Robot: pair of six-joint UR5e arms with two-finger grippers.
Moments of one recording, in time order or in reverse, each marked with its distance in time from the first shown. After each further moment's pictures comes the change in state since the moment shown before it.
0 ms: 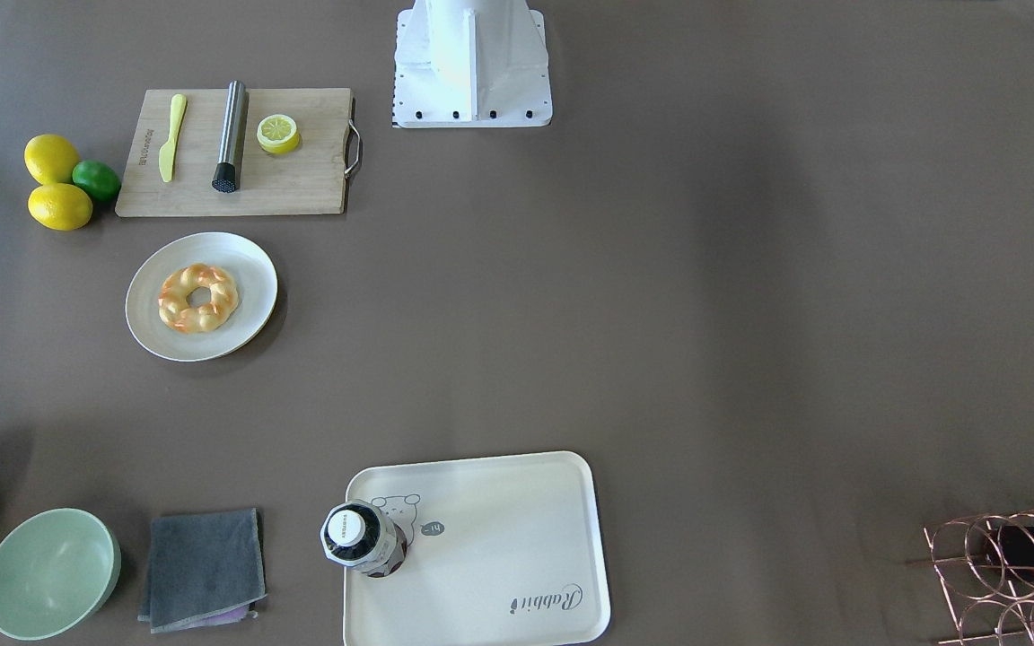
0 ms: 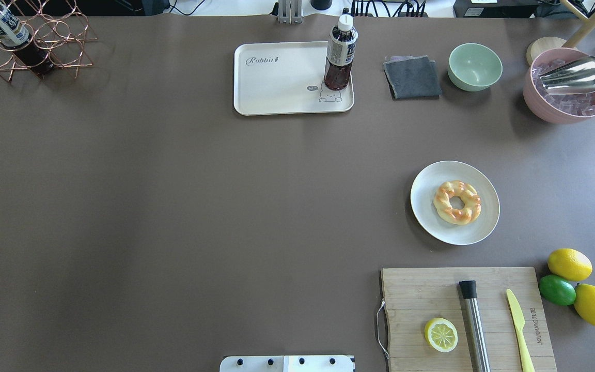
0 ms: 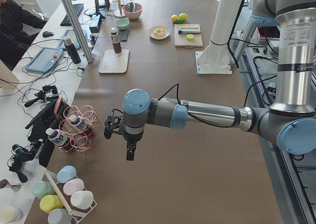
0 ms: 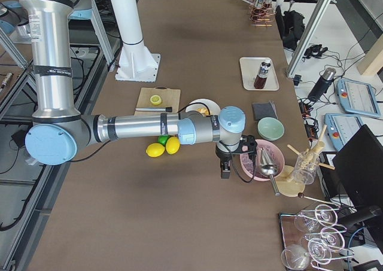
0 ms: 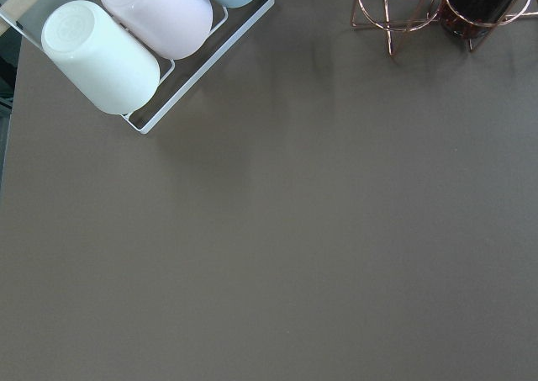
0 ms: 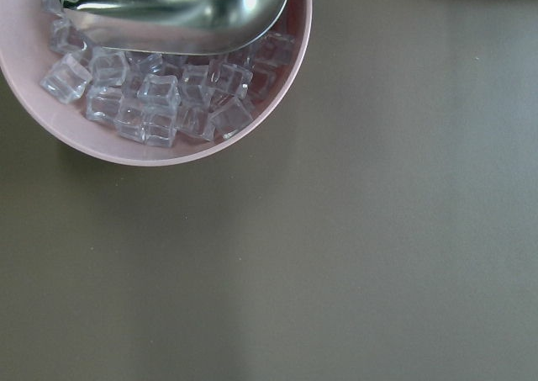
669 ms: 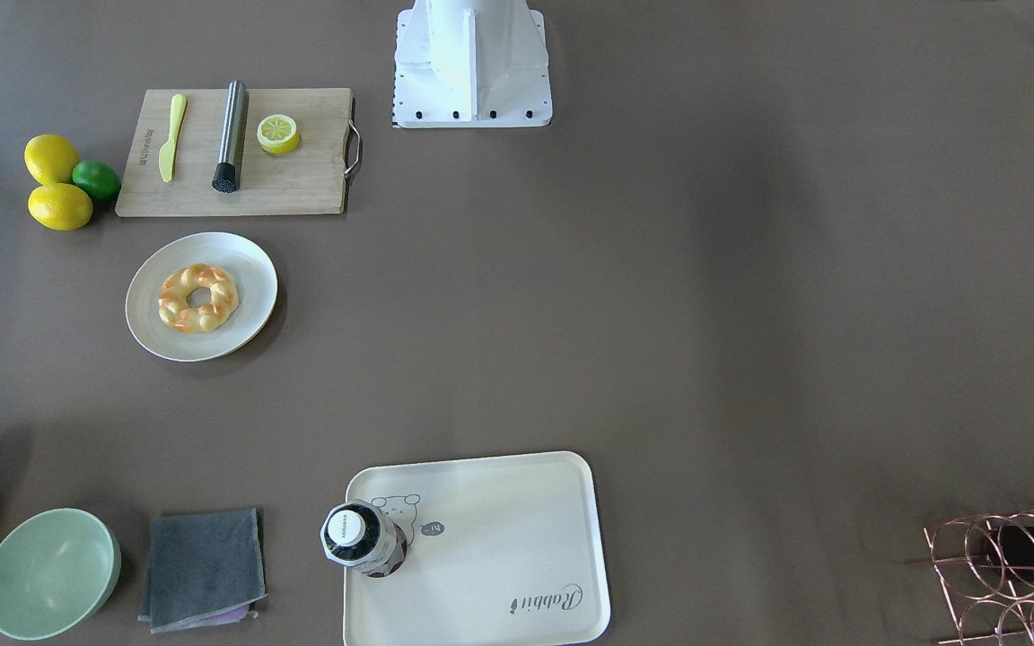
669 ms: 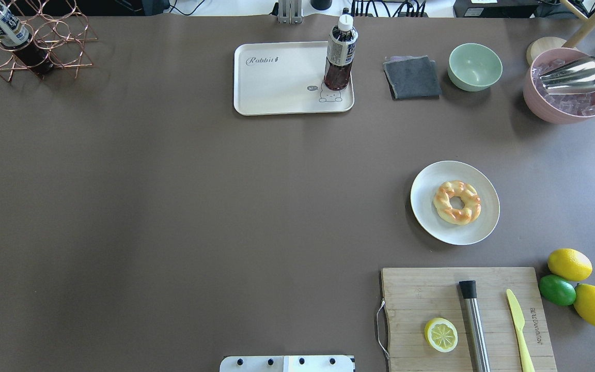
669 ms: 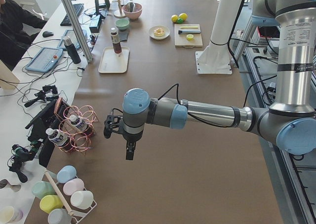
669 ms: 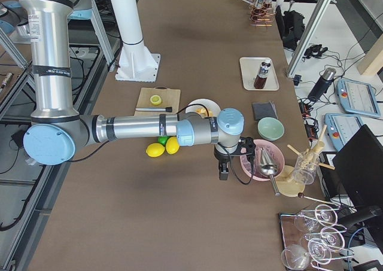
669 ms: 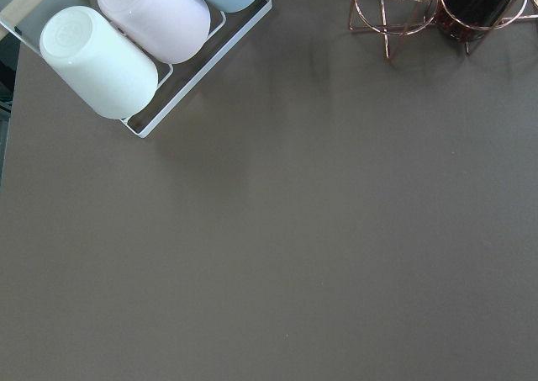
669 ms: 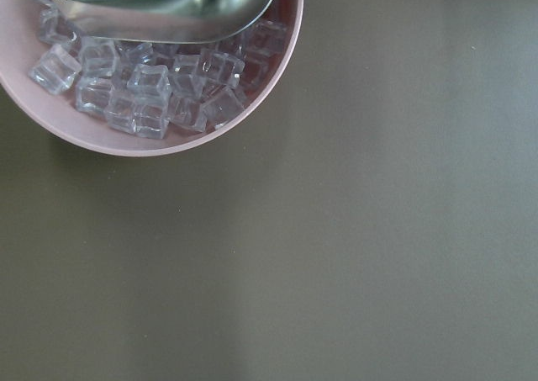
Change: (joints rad) left arm 0.000 -0.002 -0.001 -0.004 -0.001 0.000; right arm 0.001 -0.010 -0.001 0.000 0.000 -0.002
